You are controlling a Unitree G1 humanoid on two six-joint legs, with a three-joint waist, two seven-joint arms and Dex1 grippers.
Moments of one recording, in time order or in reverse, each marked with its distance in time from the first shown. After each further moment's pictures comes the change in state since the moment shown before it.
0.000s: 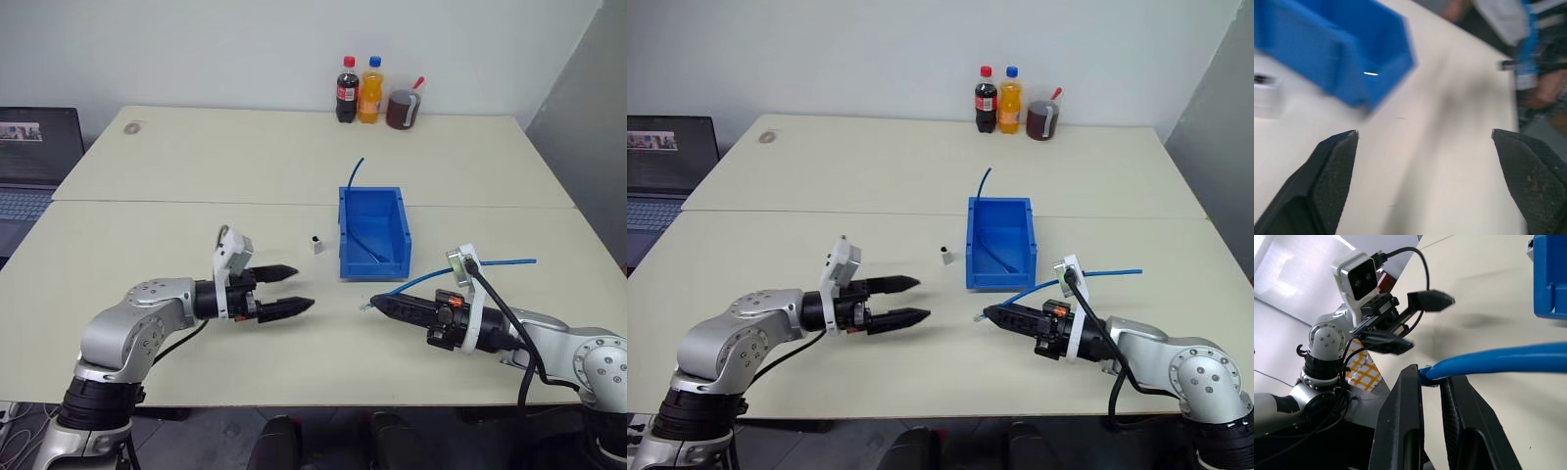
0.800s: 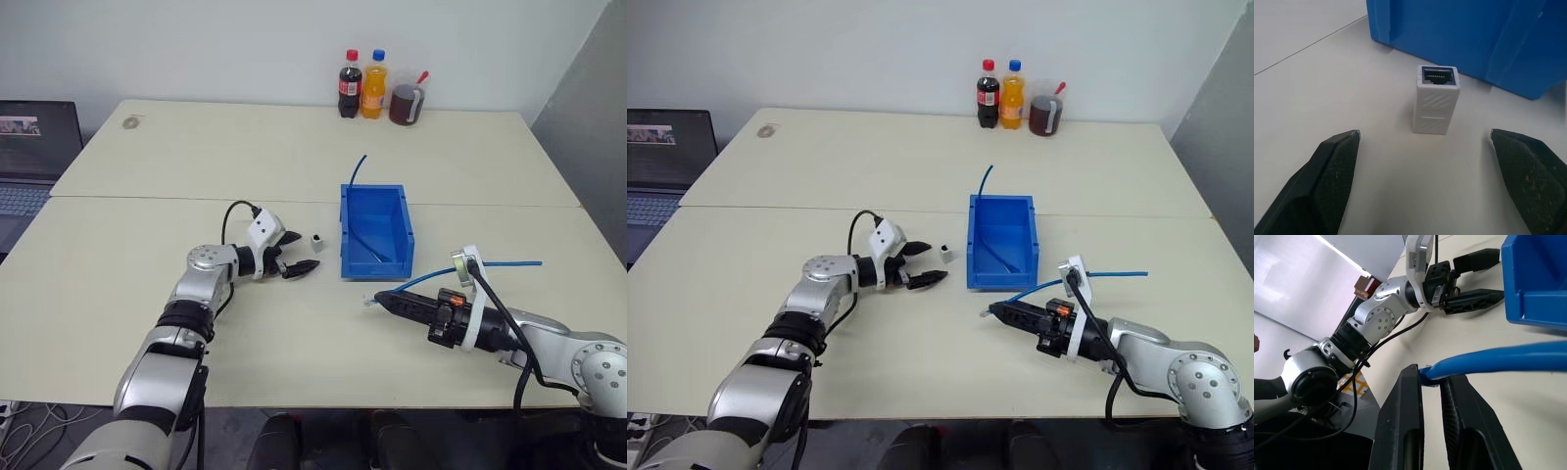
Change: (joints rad) left arm -0.518 -0.255 -0.147 1.100 0.453 -0.772 -0.074; right arm 0.036 0.022 -0.028 -0.026 -0.062 -0.010 -0.007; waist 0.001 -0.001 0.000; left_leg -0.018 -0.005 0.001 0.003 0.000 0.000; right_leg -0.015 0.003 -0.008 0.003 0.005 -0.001
